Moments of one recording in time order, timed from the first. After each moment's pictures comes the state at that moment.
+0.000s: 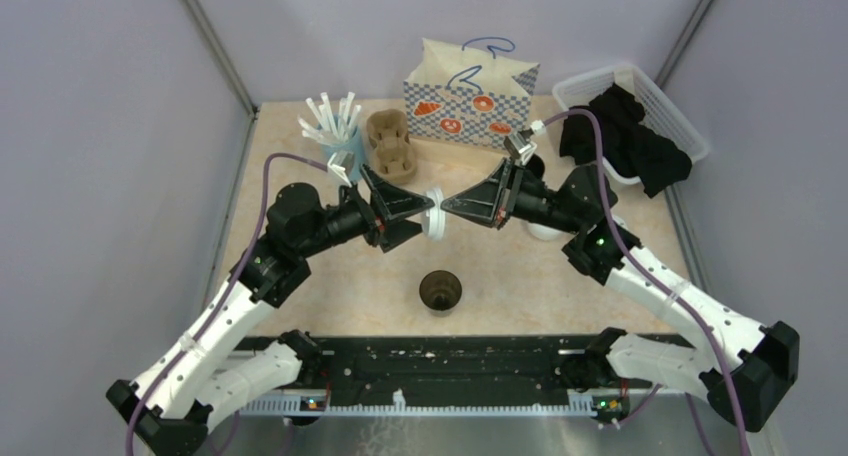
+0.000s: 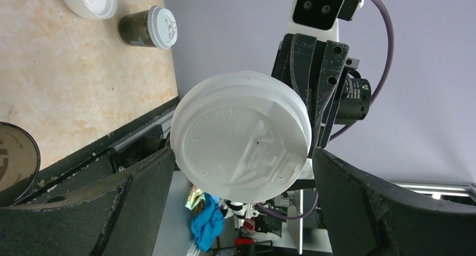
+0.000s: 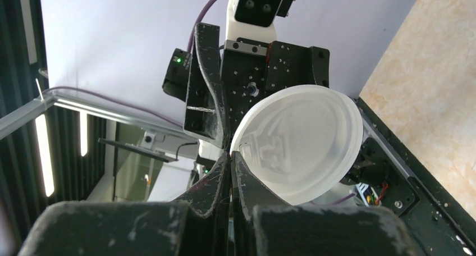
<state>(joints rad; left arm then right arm) -0.63 0.83 0.94 -0.22 0.41 -1.37 0.72 1.02 0.90 0.29 -0.57 1.36</state>
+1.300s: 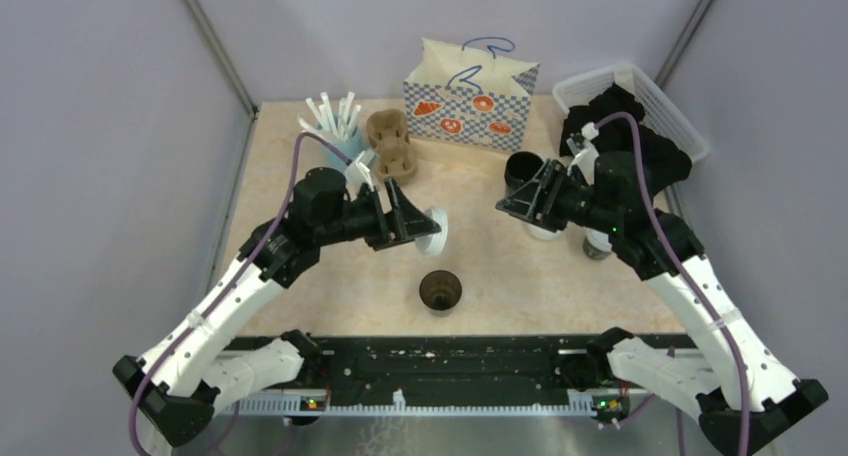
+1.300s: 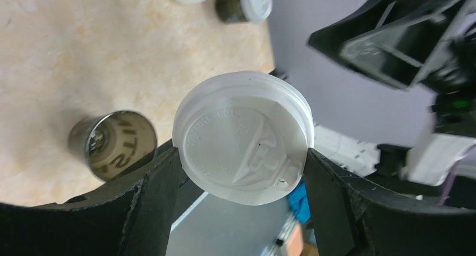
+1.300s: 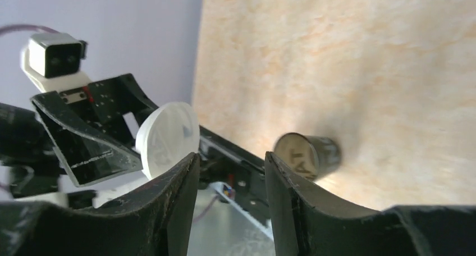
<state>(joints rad) -0.64 0.94 1.06 -0.48 0.41 -0.99 0.49 0.92 1.09 -0.56 -0.35 0.92</state>
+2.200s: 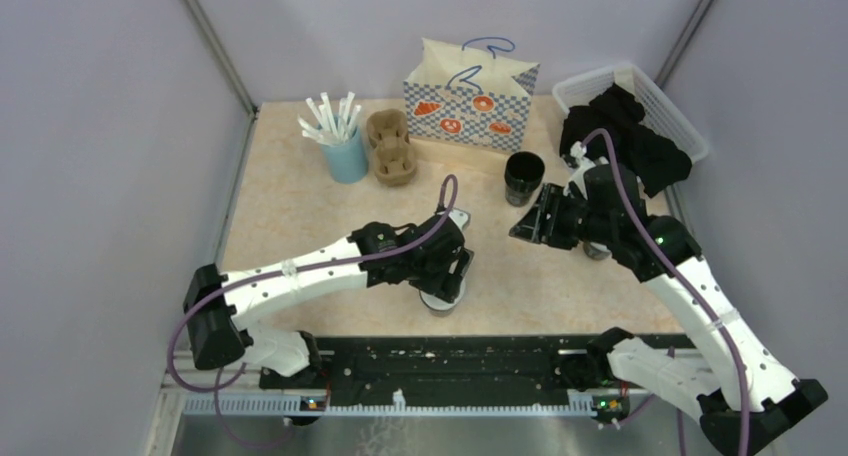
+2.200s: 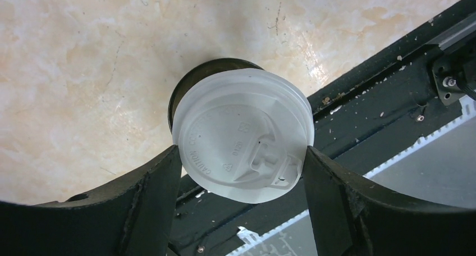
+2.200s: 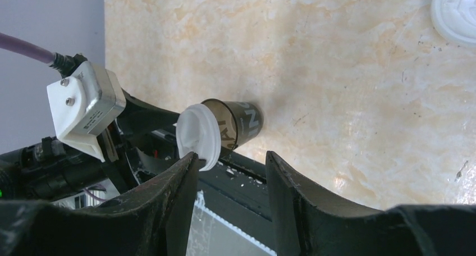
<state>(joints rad) -1.12 1.37 1.18 -0.84 -0.13 -0.60 0.49 0.90 1.10 -0.85 -0.23 0.65</state>
